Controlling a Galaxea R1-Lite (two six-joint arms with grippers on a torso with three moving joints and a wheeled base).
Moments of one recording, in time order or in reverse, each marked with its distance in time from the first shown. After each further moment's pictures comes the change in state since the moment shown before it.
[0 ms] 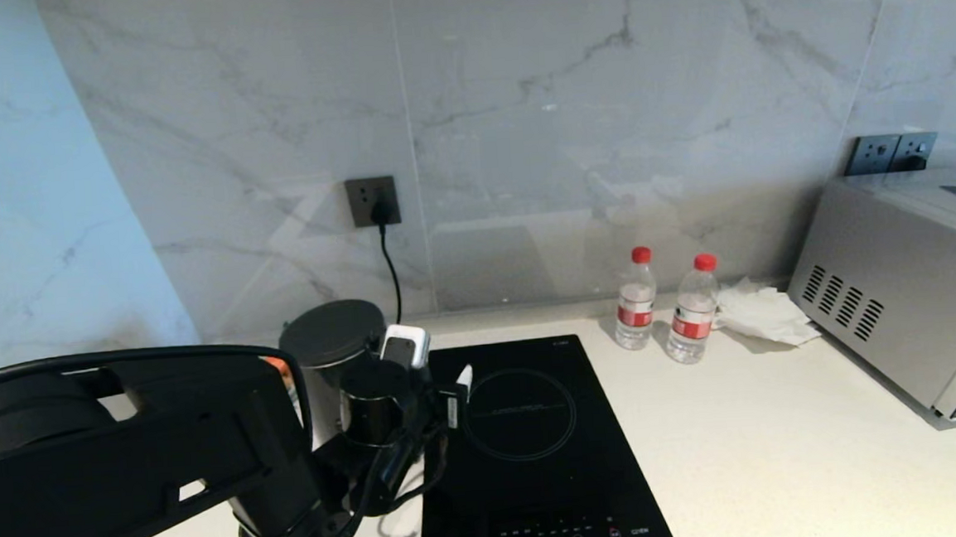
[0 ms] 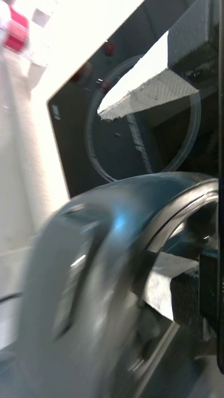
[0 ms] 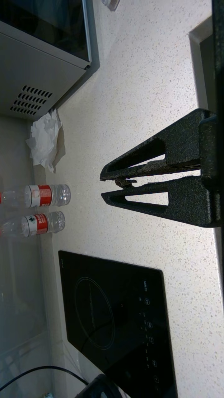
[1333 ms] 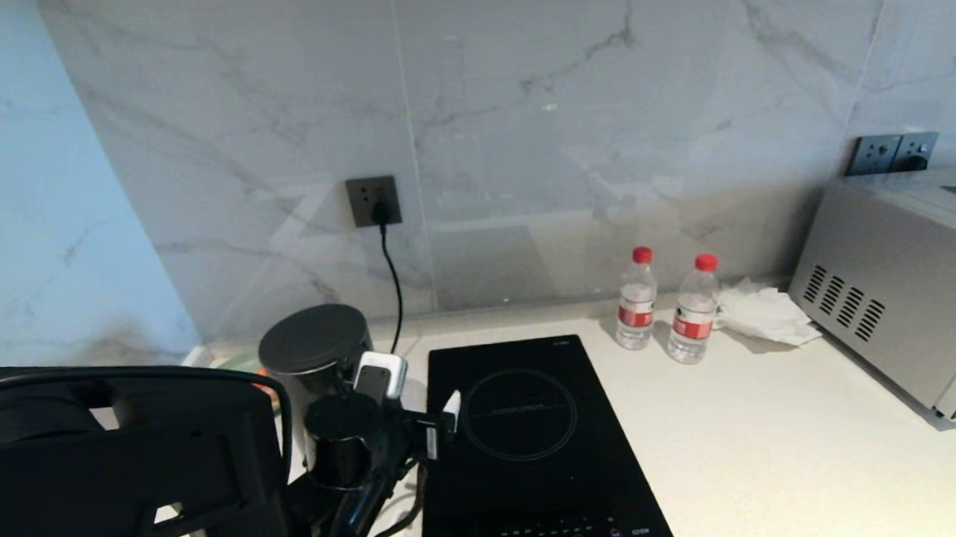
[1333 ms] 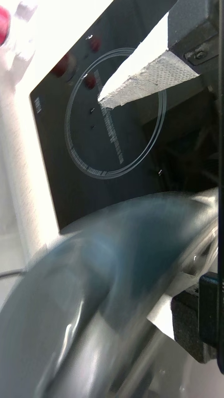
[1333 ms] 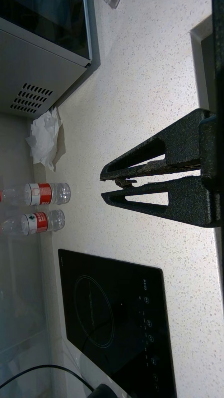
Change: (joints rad) left arm -0.018 -0.017 0.188 -0.163 -0.005 -0.003; right arm 0.000 0.000 0.000 0.000 0.000 -0.001
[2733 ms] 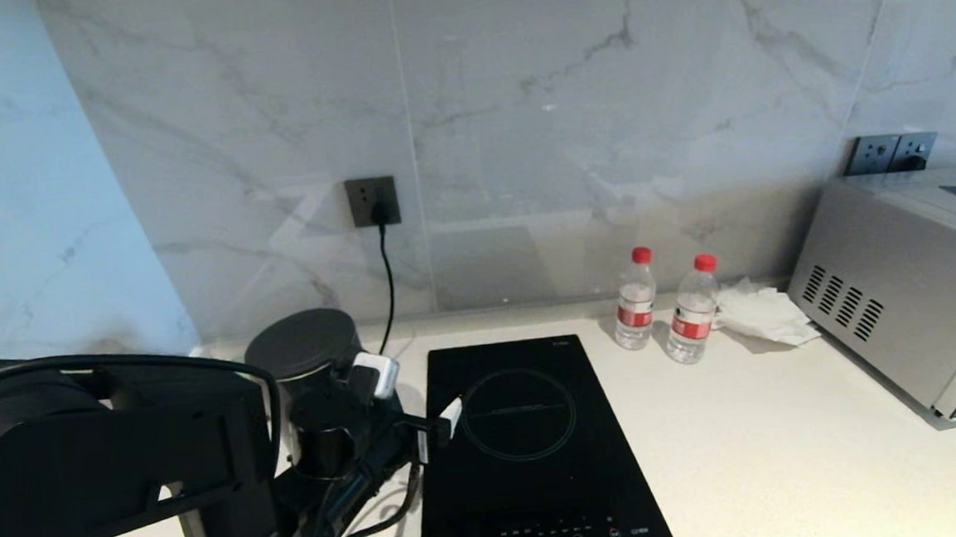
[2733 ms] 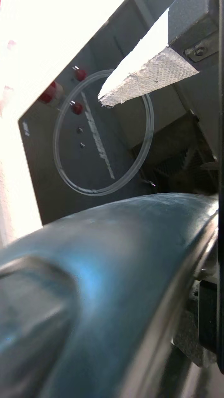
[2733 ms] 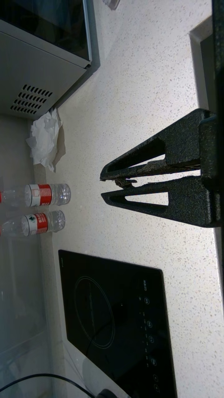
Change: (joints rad) left arm 0.093 0.020 0.012 -0.001 -0.191 -0.034; right arm 0.000 0.000 0.000 0.000 -0.001 0.000
